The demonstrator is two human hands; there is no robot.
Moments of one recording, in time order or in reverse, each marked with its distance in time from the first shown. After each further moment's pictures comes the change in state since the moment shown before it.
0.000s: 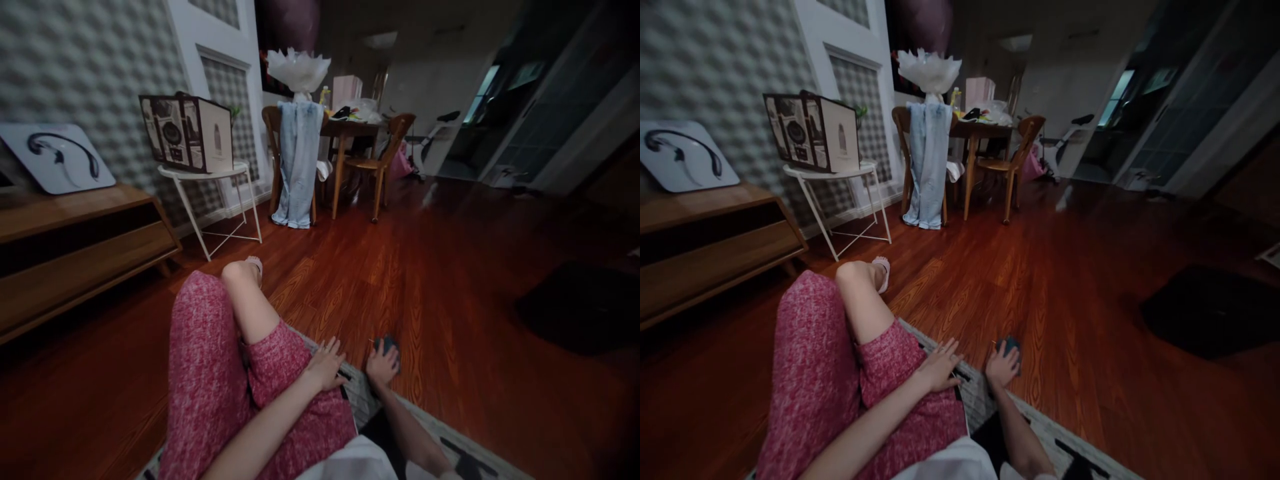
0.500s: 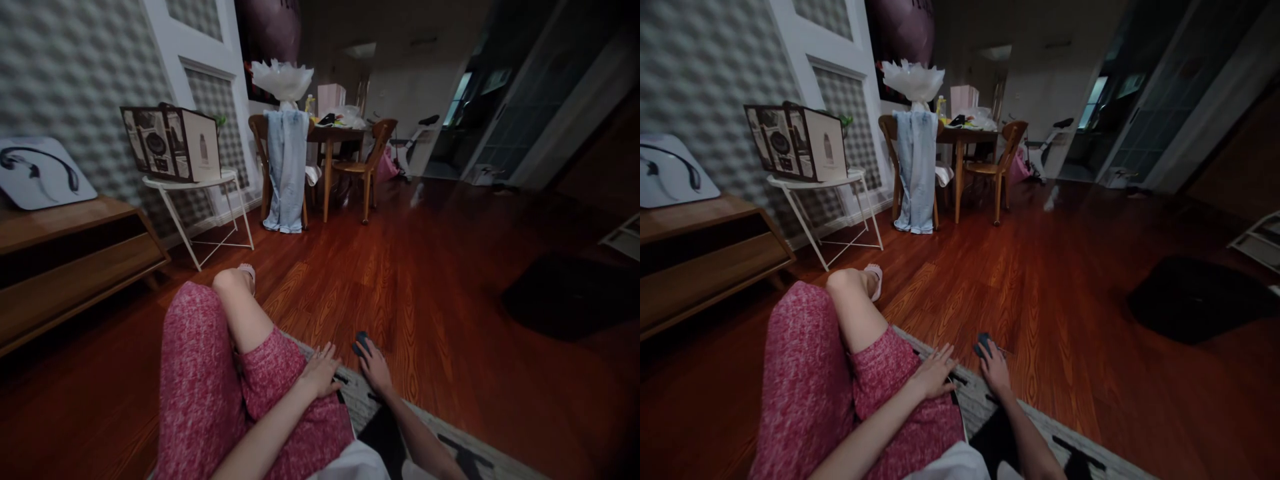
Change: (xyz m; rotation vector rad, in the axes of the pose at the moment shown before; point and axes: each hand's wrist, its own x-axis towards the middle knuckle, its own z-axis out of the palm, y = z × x) left_hand 0.000 -0.004 0.005 -0.021 -0.001 0.031; right_hand 0.019 0.033 -0.021 -0.038 -0.372 -0.620
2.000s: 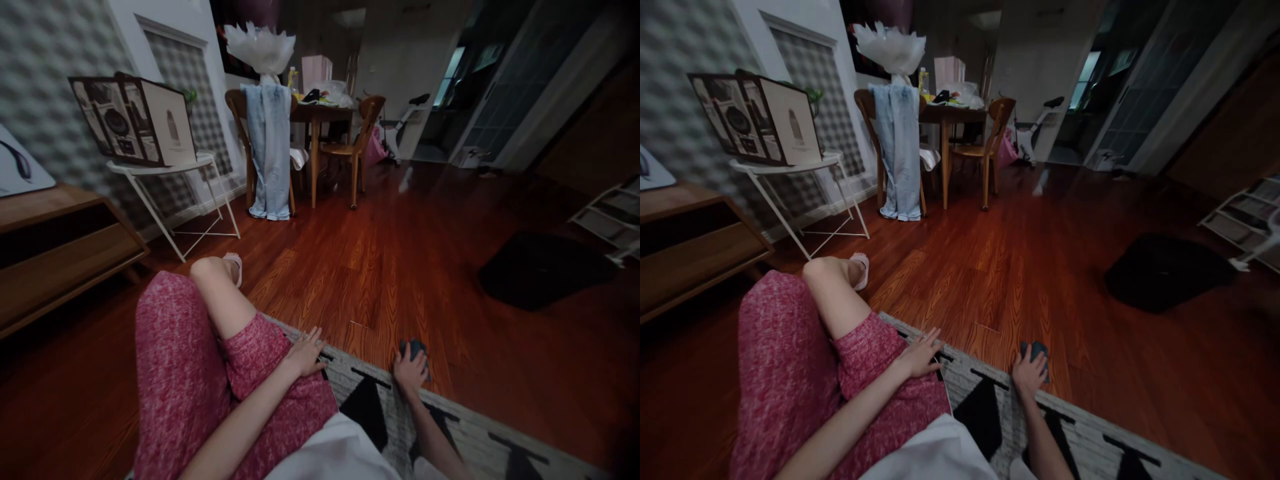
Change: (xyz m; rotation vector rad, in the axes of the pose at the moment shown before) left_hand -0.001 0.008 -0.007 0.040 -0.094 -0.044; right_hand -0.082 0.082 -0.029 -0.125 0.159 0.854
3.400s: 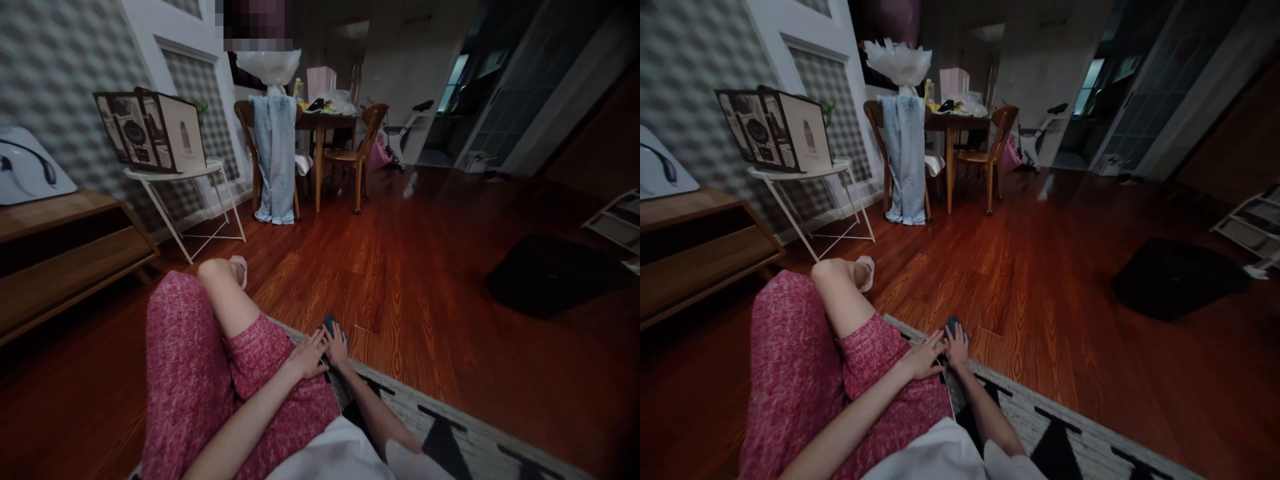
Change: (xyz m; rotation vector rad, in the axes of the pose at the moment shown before) left_hand -0.001 -0.001 0.003 -0.018 0.023 0.002; right_hand -0.083 -0.203 0.024 0.043 -0.316 -0.724
